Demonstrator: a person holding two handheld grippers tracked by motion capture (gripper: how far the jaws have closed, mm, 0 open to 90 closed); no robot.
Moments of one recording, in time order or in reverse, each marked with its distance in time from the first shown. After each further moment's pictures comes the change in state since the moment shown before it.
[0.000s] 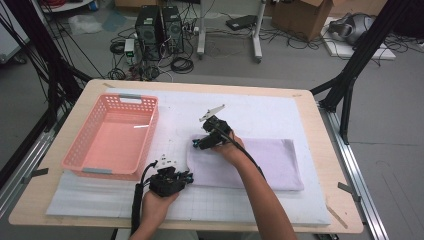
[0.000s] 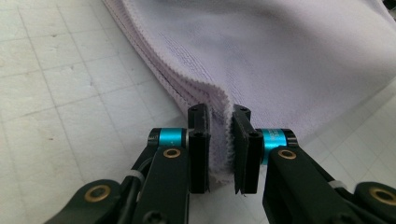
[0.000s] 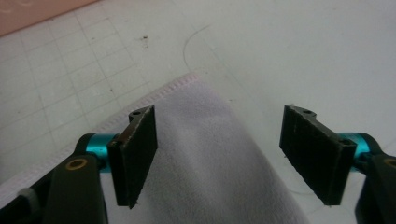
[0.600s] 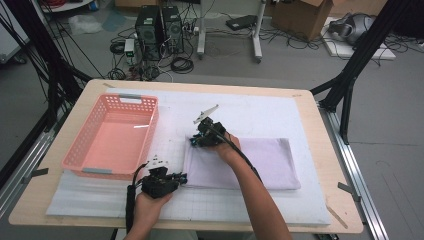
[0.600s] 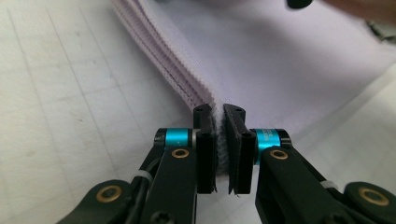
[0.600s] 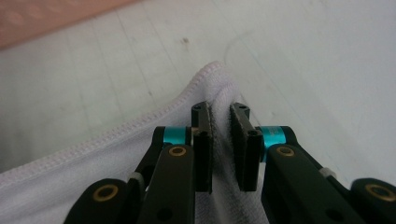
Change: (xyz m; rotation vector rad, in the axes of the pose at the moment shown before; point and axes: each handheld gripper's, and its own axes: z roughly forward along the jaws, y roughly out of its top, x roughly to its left) left arm 0.007 0.000 -0.028 -0.047 -0.042 -0.034; right arm 0.011 0.009 0.001 -0.009 0.106 -0.050
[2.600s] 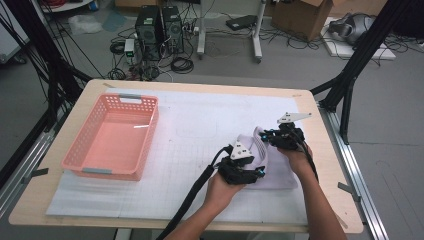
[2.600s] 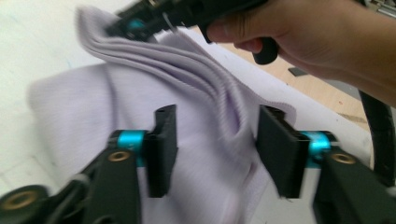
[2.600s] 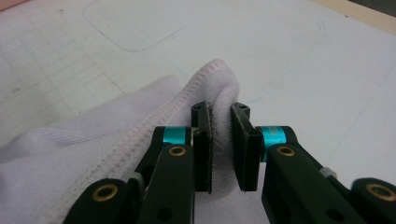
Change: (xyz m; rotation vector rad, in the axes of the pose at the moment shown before) left arm -0.139 0.066 0.121 -0.052 -0.184 0.315; right arm -0.071 -0.142 -0.161 -0.171 -0.268 0.209
